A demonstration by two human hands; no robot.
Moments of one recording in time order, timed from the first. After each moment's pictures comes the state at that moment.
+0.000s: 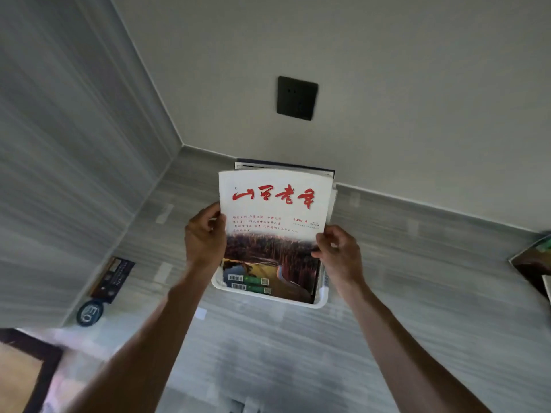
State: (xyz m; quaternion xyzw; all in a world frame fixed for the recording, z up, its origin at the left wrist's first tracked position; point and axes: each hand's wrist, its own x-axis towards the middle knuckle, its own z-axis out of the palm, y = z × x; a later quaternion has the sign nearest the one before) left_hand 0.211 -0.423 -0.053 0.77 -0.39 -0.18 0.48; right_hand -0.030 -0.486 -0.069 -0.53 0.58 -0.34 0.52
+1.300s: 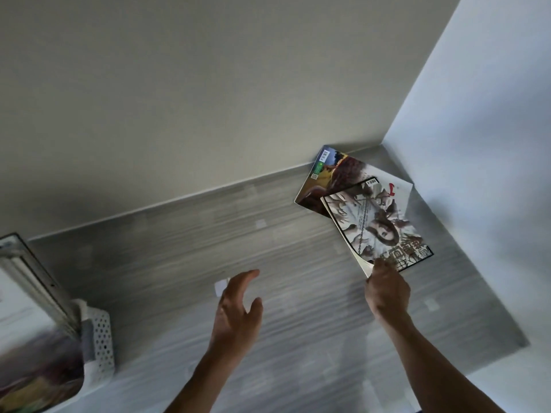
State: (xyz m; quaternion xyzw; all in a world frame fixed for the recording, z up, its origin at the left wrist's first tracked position) left_hand -0.246 -0.443 -0.098 0.60 -0.64 -0.41 0.25; right_hand -0.543 -0.429 -0.166 -0.45 0.89 0.00 0.08
